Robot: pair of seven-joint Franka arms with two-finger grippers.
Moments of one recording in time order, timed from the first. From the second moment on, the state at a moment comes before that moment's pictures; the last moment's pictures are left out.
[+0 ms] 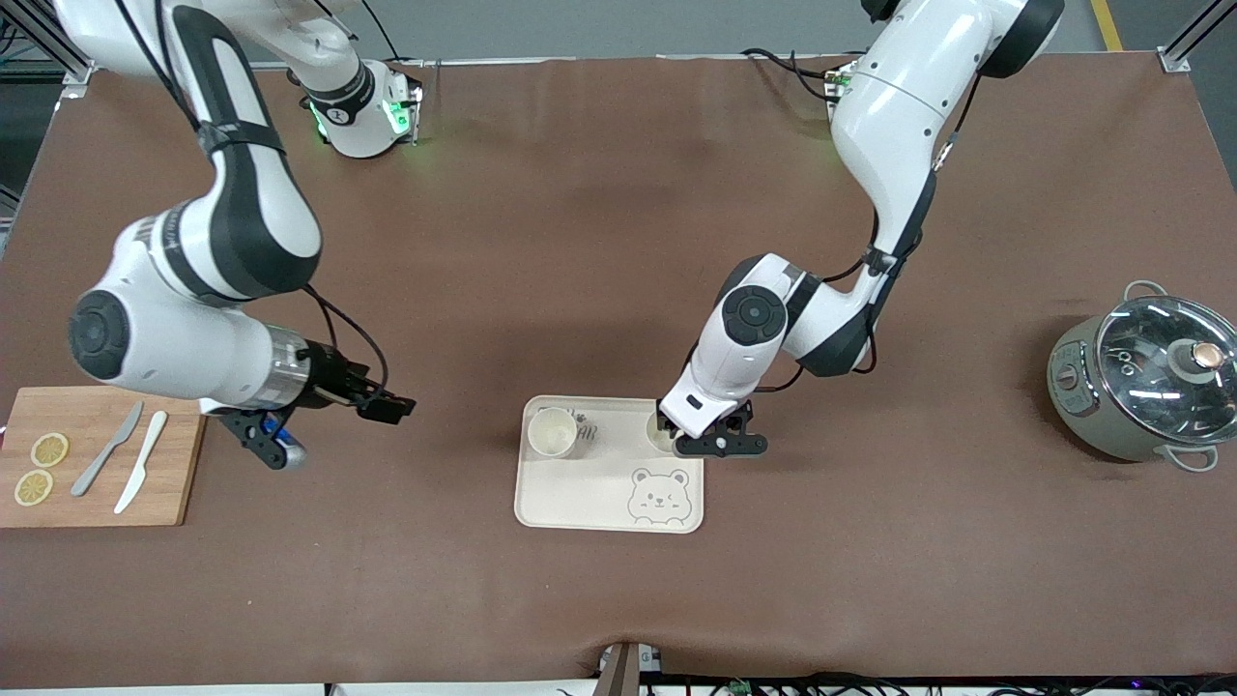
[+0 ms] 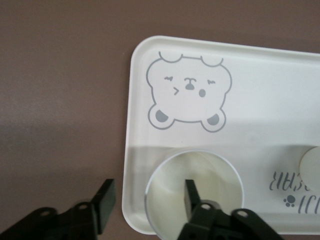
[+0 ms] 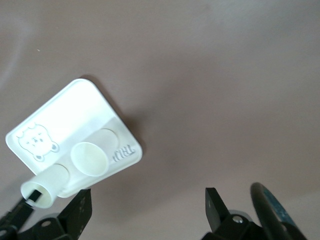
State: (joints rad) left arm -0.48 0.78 -0.13 -1.47 0.11 2.44 -0.66; right arm 0.28 0.46 -0.03 -1.47 0.35 1.87 0.76
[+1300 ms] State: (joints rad) left arm -0.47 0.72 -0.12 -1.43 0.11 2.39 -0.62; right arm 0.52 0.72 -0.04 -1.43 0.28 2.19 0.98
